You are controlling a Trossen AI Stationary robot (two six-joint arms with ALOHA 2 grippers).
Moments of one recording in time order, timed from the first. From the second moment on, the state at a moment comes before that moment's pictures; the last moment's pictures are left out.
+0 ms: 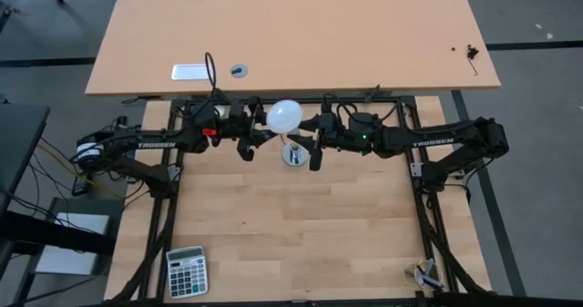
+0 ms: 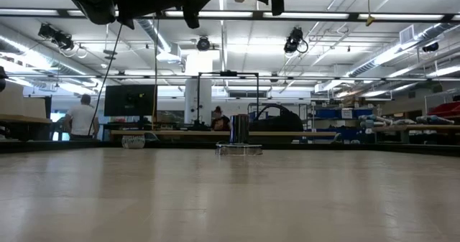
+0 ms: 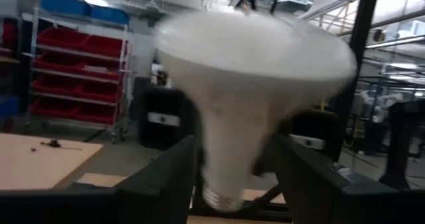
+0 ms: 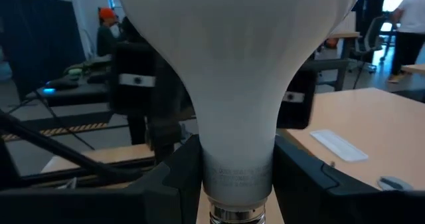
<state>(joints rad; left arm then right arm) 0.34 1.29 0.72 0.90 0.41 -0.28 -0.08 1.41 1.02 0.38 0.15 0.05</state>
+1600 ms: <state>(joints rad) 0.41 1.29 0.65 0.88 0.41 -0.24 -0.20 1.59 0.56 1.00 0.19 0.13</state>
